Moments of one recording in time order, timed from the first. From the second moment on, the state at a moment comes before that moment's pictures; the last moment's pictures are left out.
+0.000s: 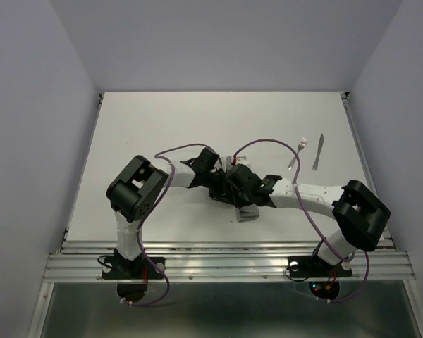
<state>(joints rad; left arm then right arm) -0.69 1.91 0.99 -0.06 0.64 -0.67 0.91 1.55 0.91 -0.36 0.27 0.59</state>
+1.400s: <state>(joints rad) -0.42 1.70 0.99 -0.38 0.47 -0.53 0.91 1.61 1.01 -0.42 0.37 0.61</state>
